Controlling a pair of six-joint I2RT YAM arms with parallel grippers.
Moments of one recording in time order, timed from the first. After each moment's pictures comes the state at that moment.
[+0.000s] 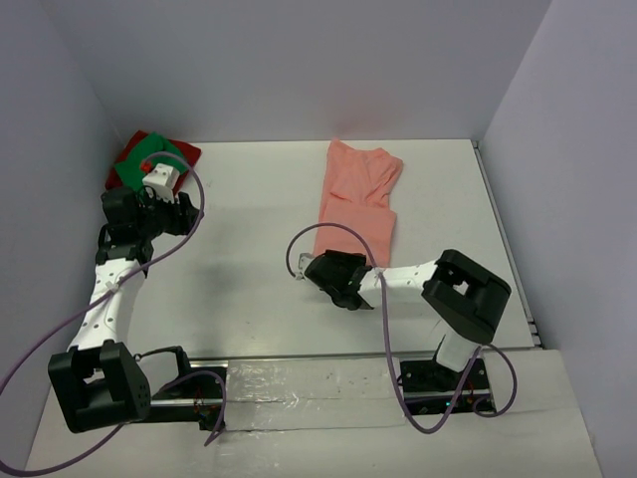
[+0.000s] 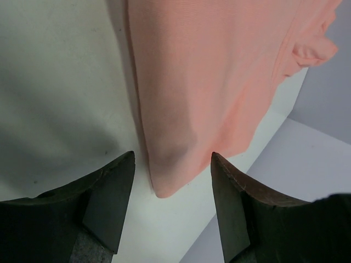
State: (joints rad) left arm 0.15 1.13 0.81 -0.12 0.53 0.14; right arm 0.98 1.66 0.77 -0.14 0.72 -0.60
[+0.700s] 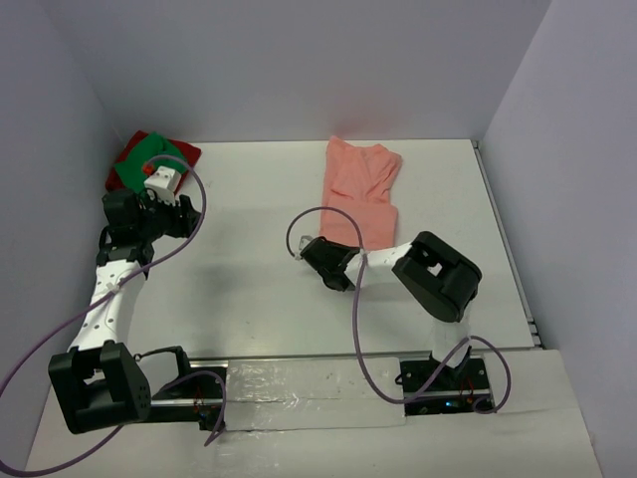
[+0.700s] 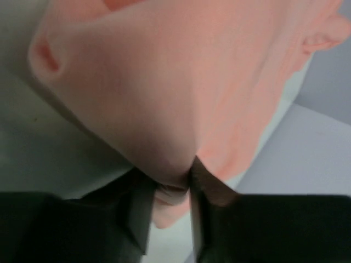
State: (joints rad) left arm 0.15 1.12 0.80 -0.12 0.53 0.17; right arm 0.88 1.86 0.91 -0.09 0.77 -0.60
